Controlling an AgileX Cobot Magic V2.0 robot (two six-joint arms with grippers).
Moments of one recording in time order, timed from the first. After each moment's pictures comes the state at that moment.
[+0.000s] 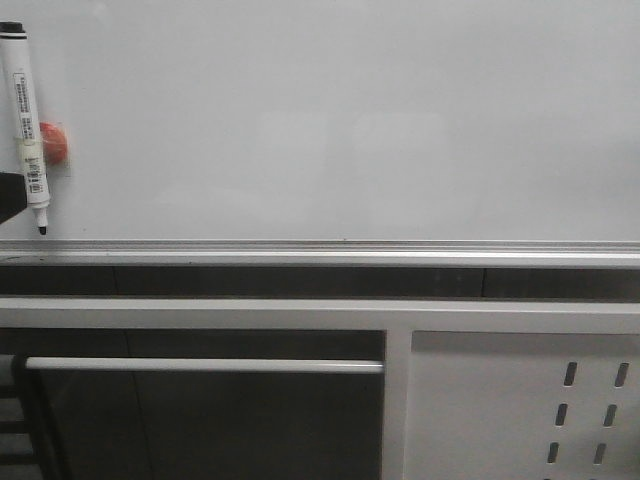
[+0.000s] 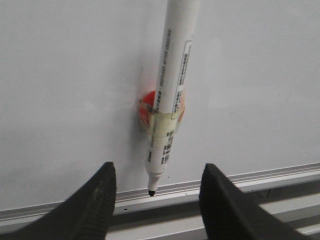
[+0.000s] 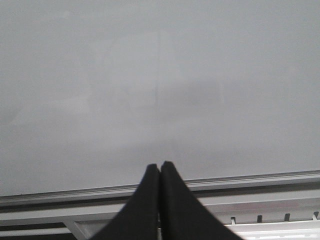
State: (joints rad) left arm -0.49 1.42 -0.09 -0.16 -1.13 -0.02; right arm -0.03 0.28 -0.46 0.12 0.50 0.07
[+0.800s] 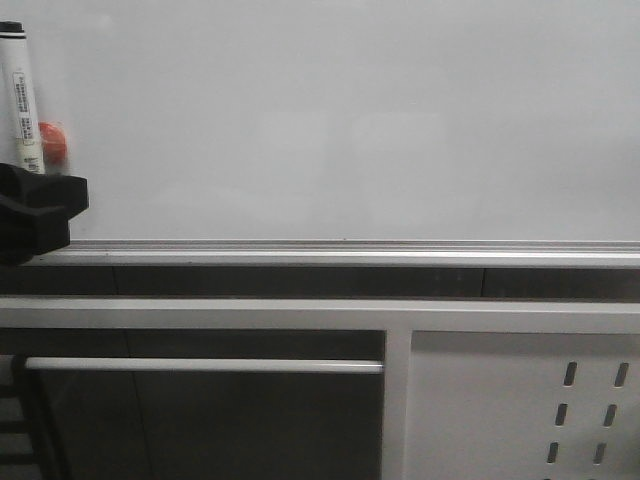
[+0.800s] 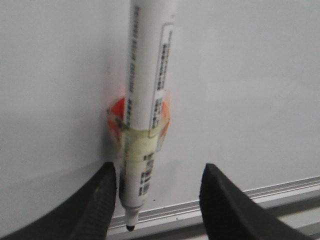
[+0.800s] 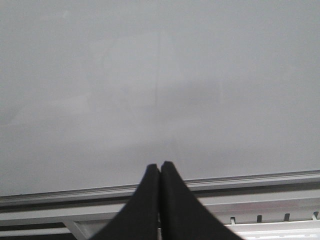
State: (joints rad) left arm -0.49 1.57 -0.22 -0.15 -1.14 -0.03; right arm -0.03 0.28 -0.46 0.12 0.50 0.07
